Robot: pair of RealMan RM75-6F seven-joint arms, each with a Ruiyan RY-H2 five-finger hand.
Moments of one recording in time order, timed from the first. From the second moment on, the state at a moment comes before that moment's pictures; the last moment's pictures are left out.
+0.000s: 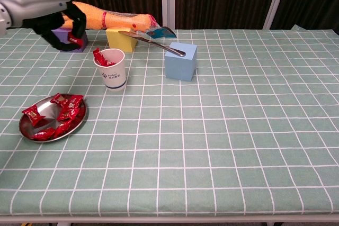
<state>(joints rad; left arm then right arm) -0.76 -1.44 -0.21 -1.33 1.27 0.88 0.18 0.09 -1.03 0.11 -1.59 -1.44 1.44 0.29</state>
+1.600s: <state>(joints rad) -0.61 -1.37 0.01 -1.53 1.31 1.11 0.31 0.10 -1.02 0.11 -1.60 -1.46 1.43 0.29</state>
